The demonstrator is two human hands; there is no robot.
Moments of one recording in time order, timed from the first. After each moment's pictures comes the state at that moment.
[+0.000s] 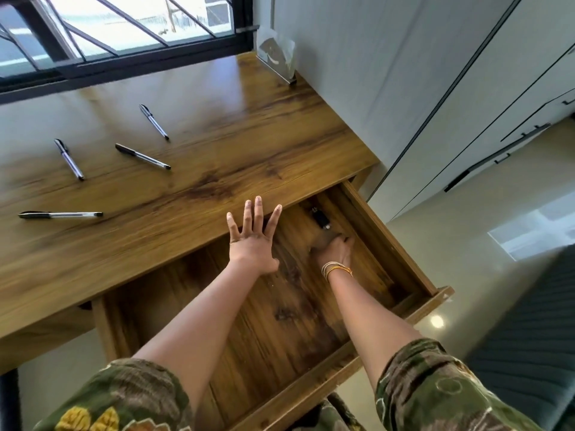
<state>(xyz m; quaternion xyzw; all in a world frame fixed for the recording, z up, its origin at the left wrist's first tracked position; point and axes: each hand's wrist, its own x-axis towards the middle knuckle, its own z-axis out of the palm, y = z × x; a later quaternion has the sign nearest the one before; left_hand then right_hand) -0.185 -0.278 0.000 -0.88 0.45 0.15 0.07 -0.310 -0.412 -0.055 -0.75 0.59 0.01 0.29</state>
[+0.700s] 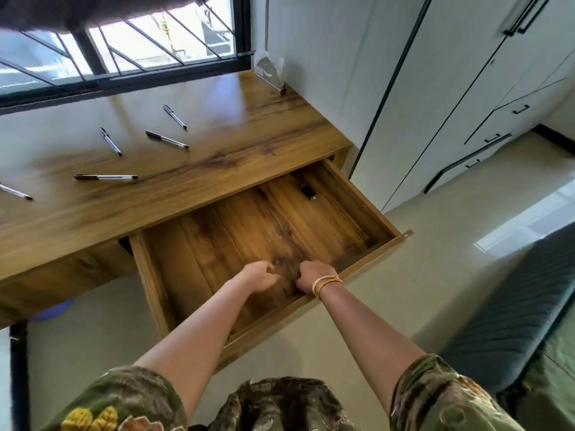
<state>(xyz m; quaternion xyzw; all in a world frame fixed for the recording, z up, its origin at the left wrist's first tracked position) -0.314 -0.154 -0.012 -0.85 0.32 0.41 -0.11 -0.425 -0.268 -0.008 -0.88 0.36 0.25 0.16</state>
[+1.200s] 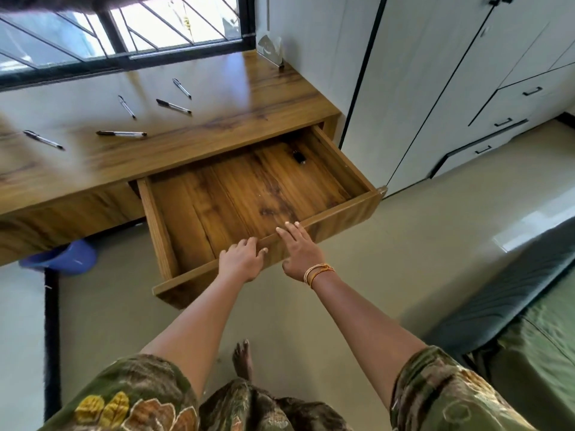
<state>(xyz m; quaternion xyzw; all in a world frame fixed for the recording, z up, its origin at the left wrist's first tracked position) -0.446 -0.082 0.004 -0.92 0.31 0.20 -0.07 -0.544 -0.206 -0.021 -0.96 0.21 0.01 0.19</state>
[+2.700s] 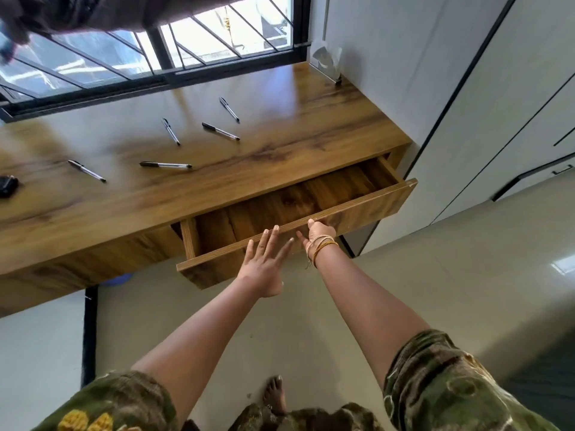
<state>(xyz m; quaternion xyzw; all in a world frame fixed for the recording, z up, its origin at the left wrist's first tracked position) -0.283 -0.099 -0.004 -0.87 0.45 0.18 0.06 -0.297 -0.254 -0.009 -0.26 0.56 -0.22 0.75</state>
